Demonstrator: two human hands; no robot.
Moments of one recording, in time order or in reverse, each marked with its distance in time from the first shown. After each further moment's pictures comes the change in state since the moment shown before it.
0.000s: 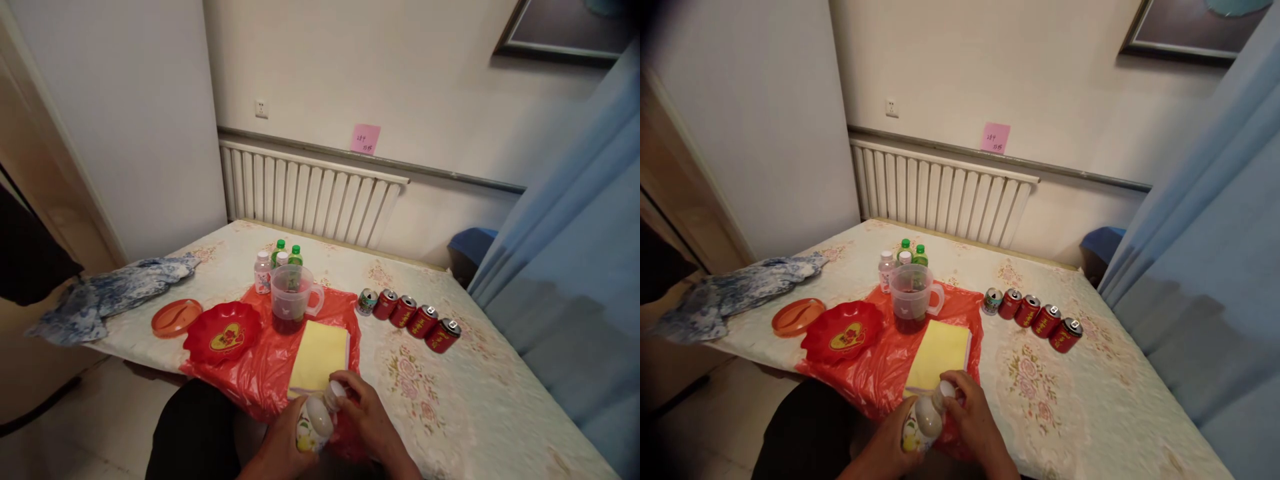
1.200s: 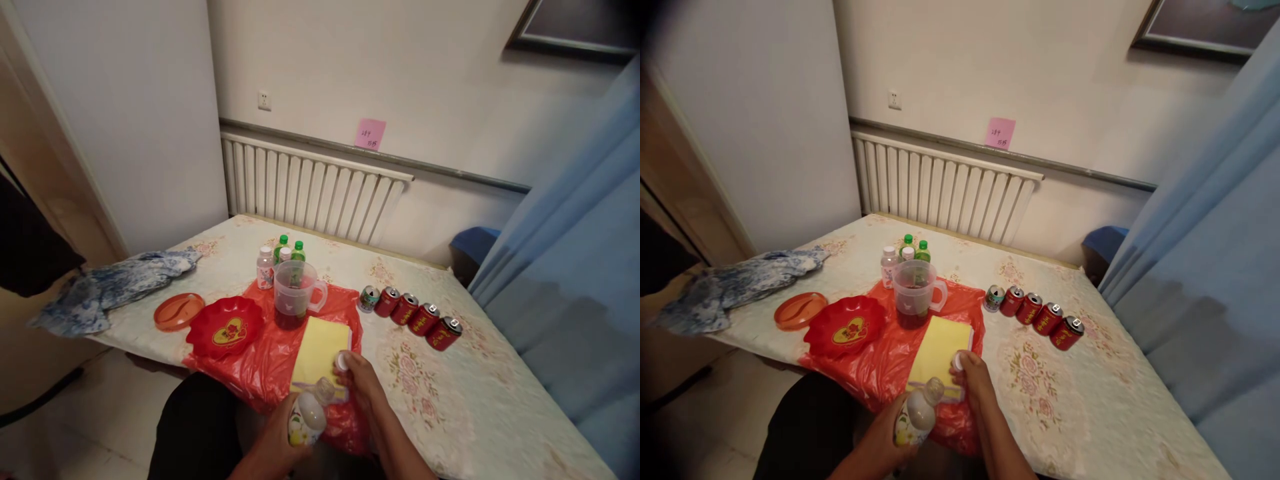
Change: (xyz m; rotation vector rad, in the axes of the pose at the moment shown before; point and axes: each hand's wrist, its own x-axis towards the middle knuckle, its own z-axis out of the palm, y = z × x) left_hand -0.010 -0.013 -0.012 -0.035 0.030 -0.034; right_hand 0.059 0.053 0.014 0.543 0.317 0.454
